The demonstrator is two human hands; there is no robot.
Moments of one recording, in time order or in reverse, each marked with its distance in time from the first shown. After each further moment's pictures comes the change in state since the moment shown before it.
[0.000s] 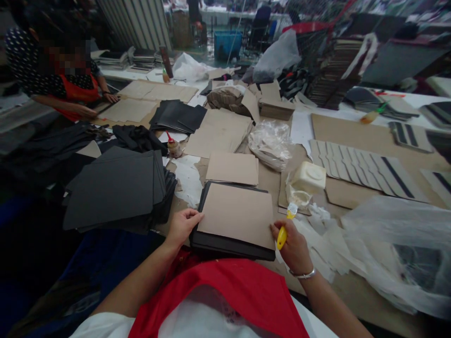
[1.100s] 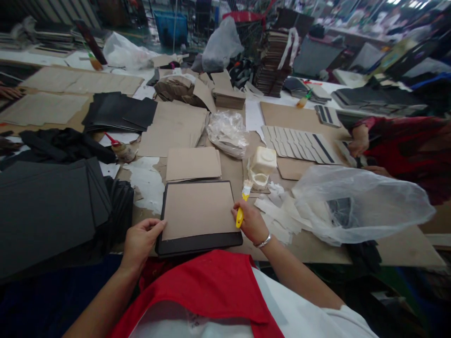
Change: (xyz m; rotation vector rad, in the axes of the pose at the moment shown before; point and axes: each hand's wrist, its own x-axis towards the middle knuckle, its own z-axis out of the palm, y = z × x) left_hand 0.000 -0.005 -0.001 0.204 0.025 -0.009; right_hand 0.011 -0.007 0.004 -0.098 -0.155 0.078
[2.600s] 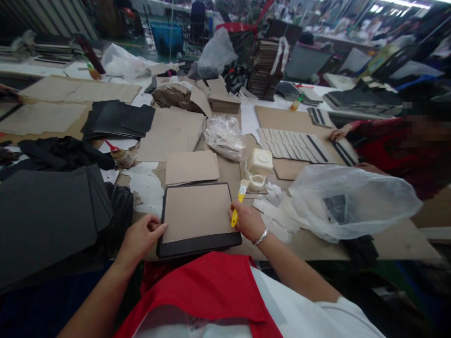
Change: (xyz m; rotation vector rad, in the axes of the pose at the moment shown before) left_hand 0.015 0.012 -0.019 0.517 -0.161 0.307; right_hand 0.004 -0.018 -0.013 -0.308 -0.124 0.041
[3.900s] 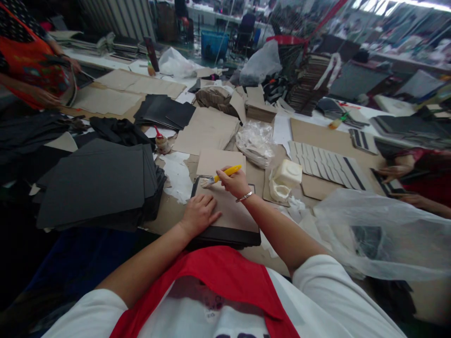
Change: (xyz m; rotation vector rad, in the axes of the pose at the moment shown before) left_hand 0.005 0.040 0.041 0.411 0.222 0.651; right_hand 0.109 -0.112 -0.013 0.984 -0.006 -0.193
